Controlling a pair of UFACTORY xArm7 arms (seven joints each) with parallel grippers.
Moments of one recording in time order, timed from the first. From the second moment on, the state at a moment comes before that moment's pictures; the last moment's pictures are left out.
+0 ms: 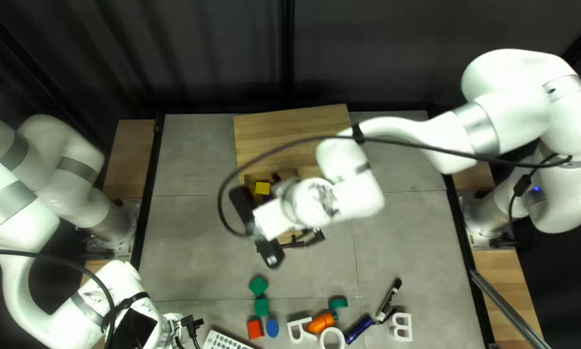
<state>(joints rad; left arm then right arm) -0.22 -0.15 -0.65 0.74 -0.25 0.97 0.50 -0.03 0.39 0.16 1.52 -0.51 1.05 -0.06</state>
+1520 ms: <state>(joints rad) -0.22 -0.15 -0.65 0.74 -0.25 0.97 0.50 0.23 0.32 0.31 1.20 -0.31 0.99 0.66</state>
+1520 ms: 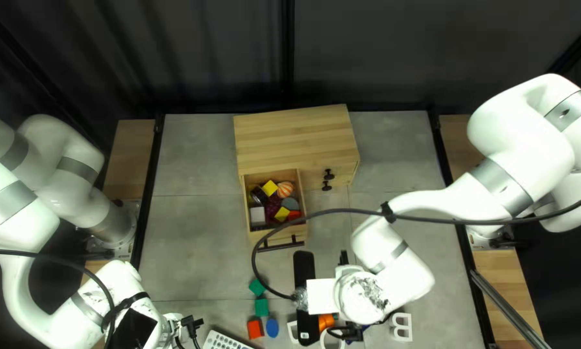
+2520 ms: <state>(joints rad) -0.22 -0.15 -0.65 0.74 -0.25 0.97 0.50 0.23 0.36 0.29 1.02 -0.40 0.70 0.69</state>
